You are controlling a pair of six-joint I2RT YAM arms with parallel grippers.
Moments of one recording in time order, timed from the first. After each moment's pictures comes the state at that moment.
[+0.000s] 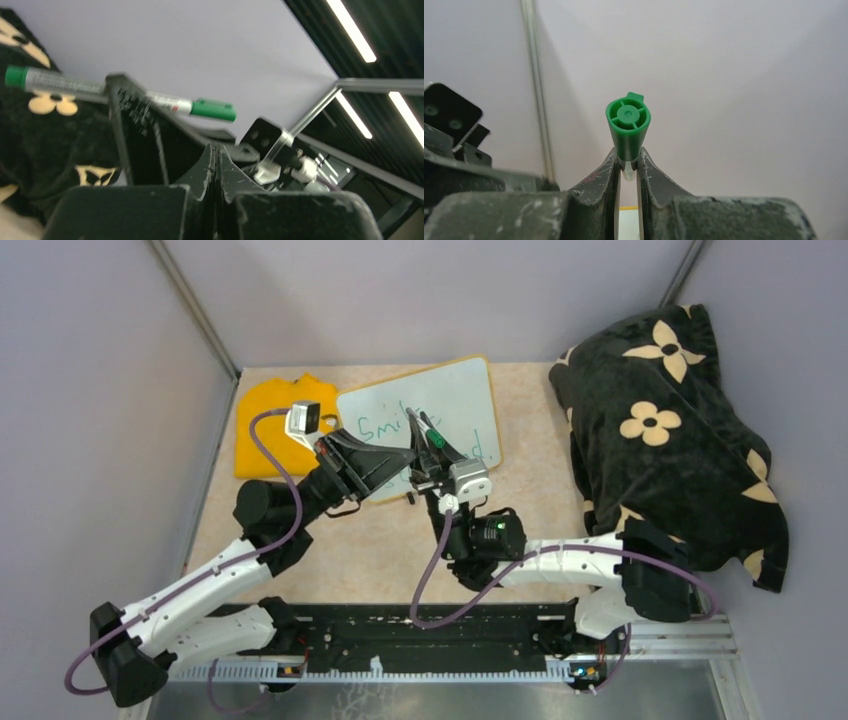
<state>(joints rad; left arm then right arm) -0.84 0.96 0.77 0.81 0.26 -1.18 1.32 1.43 0.93 1.54 0.69 -0.73</state>
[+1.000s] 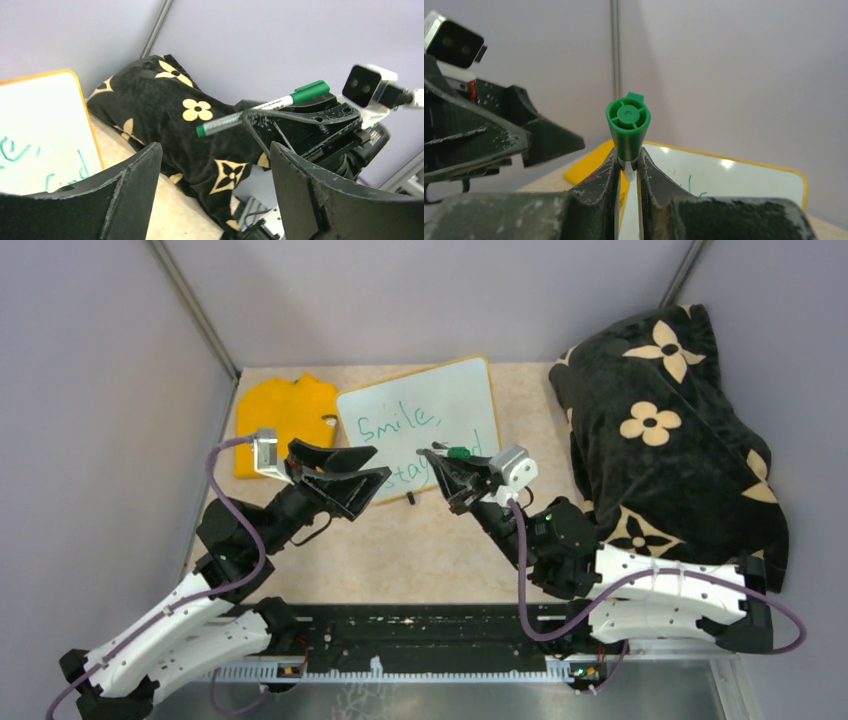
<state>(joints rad) -0.86 0.66 0.75 0.33 0.02 -0.63 1.33 0.94 0.83 0.71 0.56 -0.35</state>
